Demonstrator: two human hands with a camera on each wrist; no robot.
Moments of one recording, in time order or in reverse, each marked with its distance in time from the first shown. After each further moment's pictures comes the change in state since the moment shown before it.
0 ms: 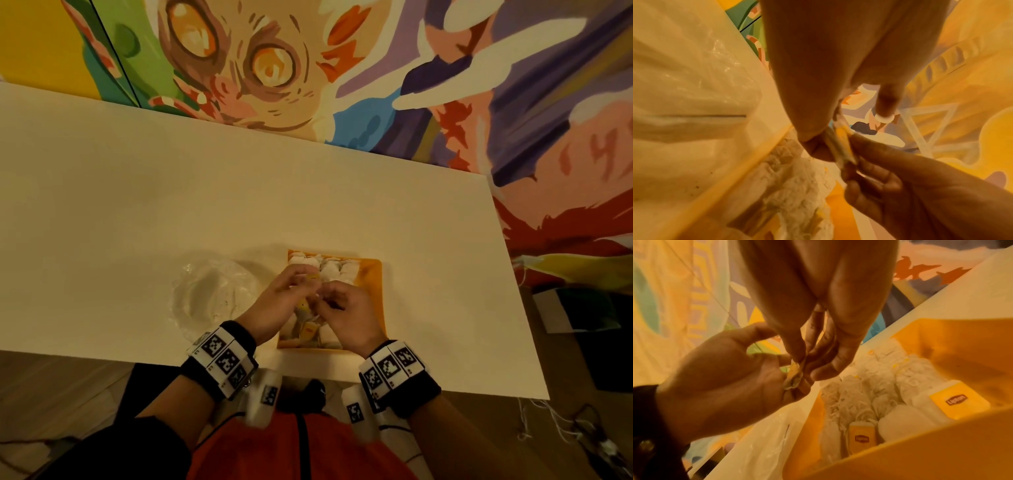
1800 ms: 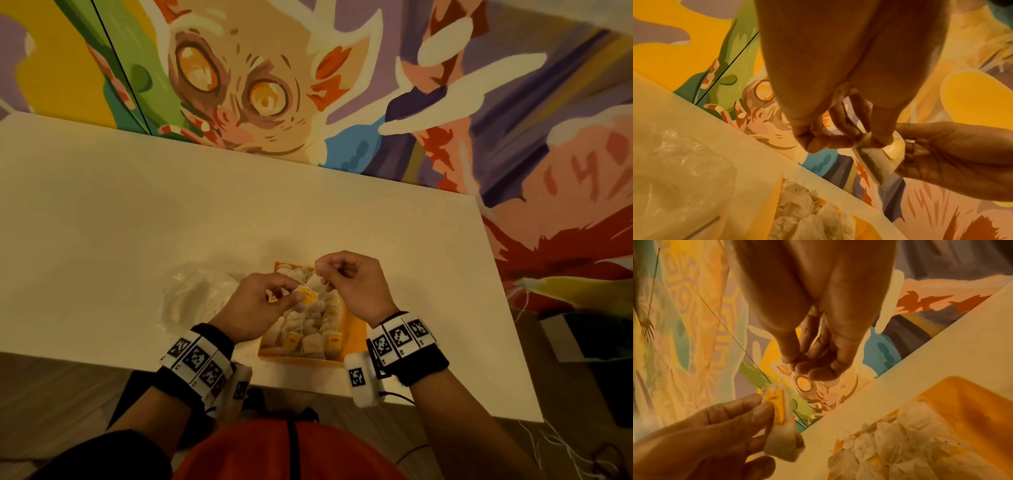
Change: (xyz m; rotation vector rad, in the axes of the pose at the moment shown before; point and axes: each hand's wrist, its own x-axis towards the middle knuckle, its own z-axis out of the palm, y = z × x) left_hand -0.017 0.018 0.004 0.647 0.091 0.444; right_hand 0.028 -0.040 -0.053 0.117 -0.005 -0.145
